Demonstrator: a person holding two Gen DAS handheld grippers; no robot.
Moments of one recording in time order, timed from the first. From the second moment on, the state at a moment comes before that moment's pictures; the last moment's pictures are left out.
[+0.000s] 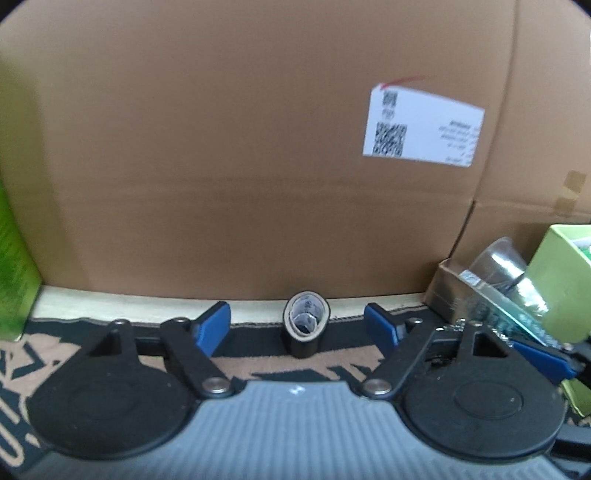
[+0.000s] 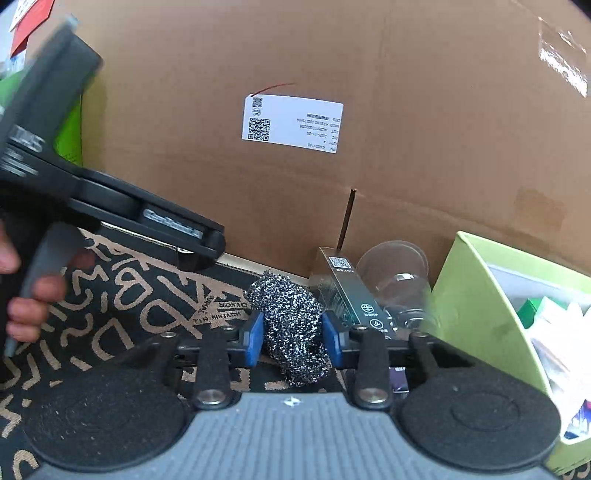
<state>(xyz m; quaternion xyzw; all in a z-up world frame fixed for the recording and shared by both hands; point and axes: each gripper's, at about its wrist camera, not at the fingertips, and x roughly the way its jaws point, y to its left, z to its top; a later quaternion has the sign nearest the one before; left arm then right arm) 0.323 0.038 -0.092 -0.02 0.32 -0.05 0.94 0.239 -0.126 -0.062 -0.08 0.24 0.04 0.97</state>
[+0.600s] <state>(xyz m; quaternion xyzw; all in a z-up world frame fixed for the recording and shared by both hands) 0.317 0.029 -0.098 0.00 0.35 -0.05 0.93 0.230 -0.125 -0.057 -0.06 0.24 0.05 0.97</state>
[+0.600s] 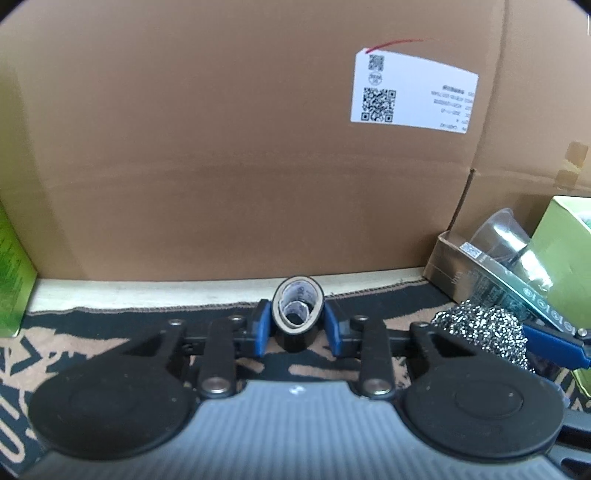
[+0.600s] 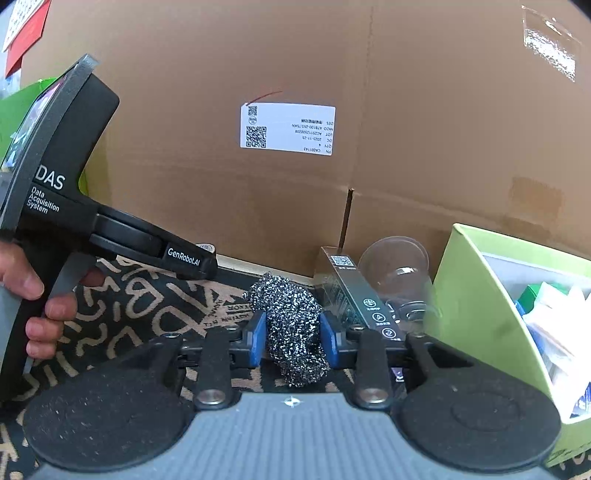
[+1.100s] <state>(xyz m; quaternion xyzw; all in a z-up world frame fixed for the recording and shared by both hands) 0.248 0.002 -0.041 0.00 0.32 -0.10 0.94 0.143 -0.149 -0.020 0.01 0.17 0.07 0.98</state>
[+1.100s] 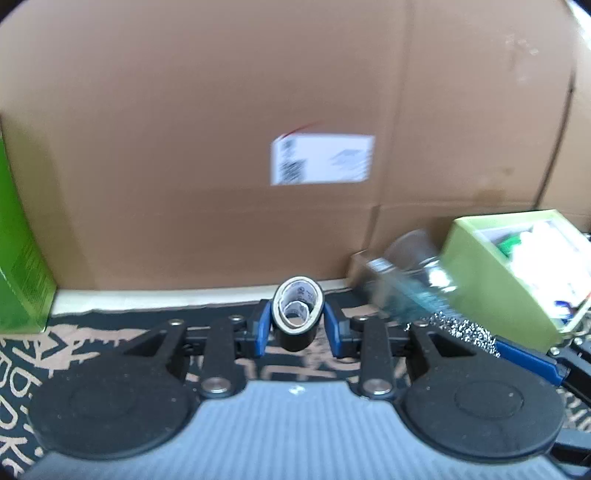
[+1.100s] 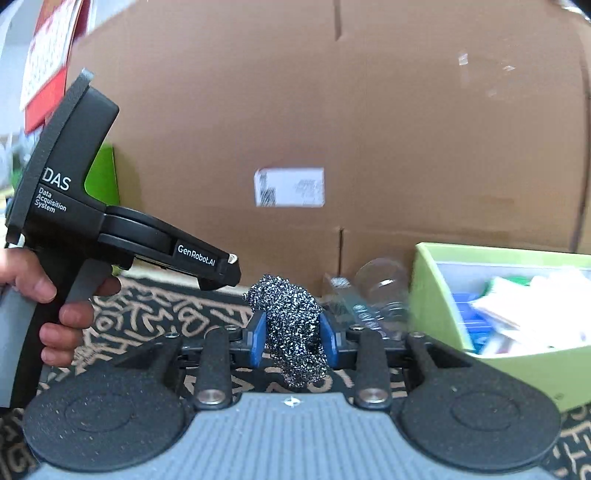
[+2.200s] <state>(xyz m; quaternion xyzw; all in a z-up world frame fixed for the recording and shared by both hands) 0.247 -0.209 -0.030 0.01 0.28 -0.24 0.93 0.148 -0.333 -0.003 0.02 0.08 -0.14 0.99</state>
